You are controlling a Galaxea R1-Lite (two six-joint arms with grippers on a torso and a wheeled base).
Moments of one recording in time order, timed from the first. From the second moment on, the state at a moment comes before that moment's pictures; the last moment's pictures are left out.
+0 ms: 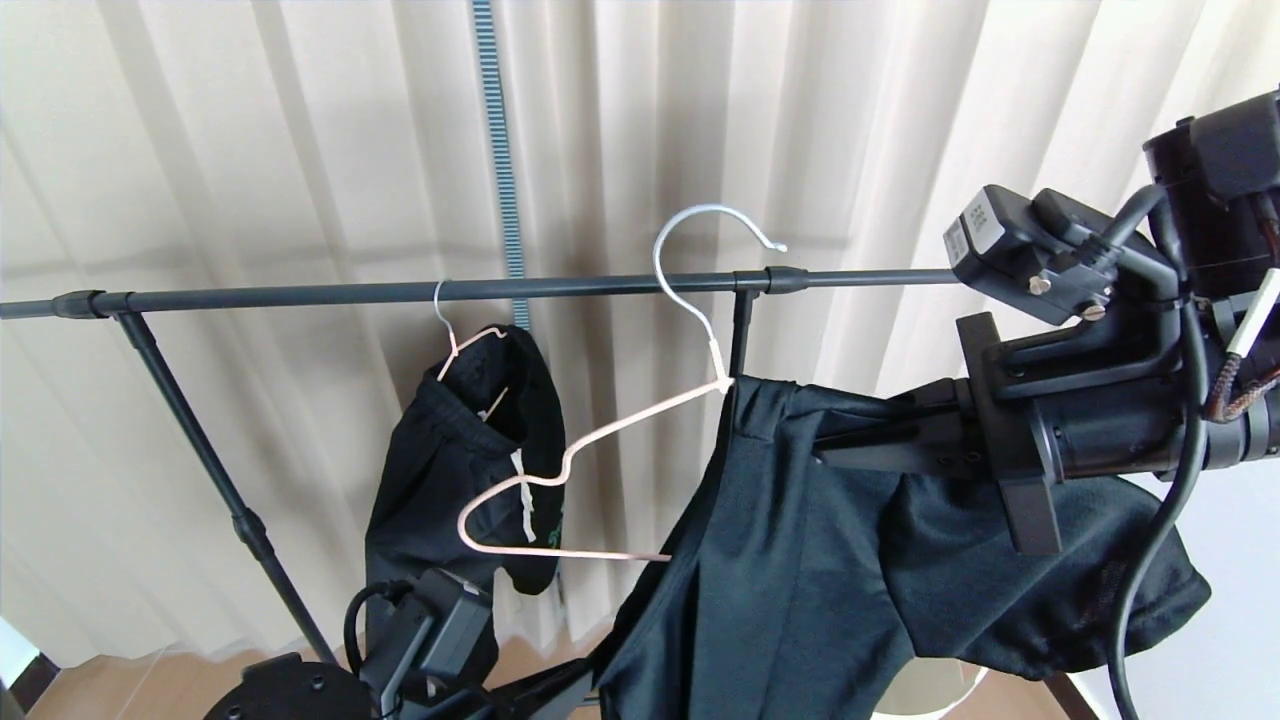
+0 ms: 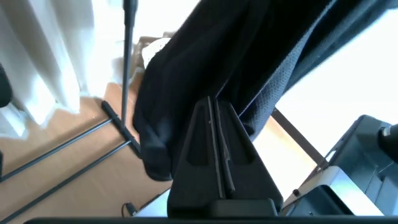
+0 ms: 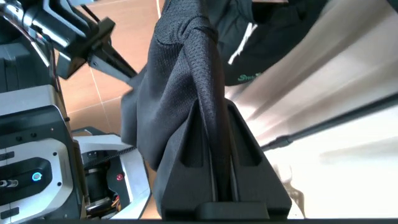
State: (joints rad) left arm -0.88 1.83 -0.04 -1.45 0.09 -0.37; right arm 0.58 1.49 -1.23 0.34 0.44 -0.42
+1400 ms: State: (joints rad) left arm -0.71 1.83 -0.08 -1.45 0.08 -0.34; right arm 0.48 1.25 -0.97 0.34 0.45 -0.42
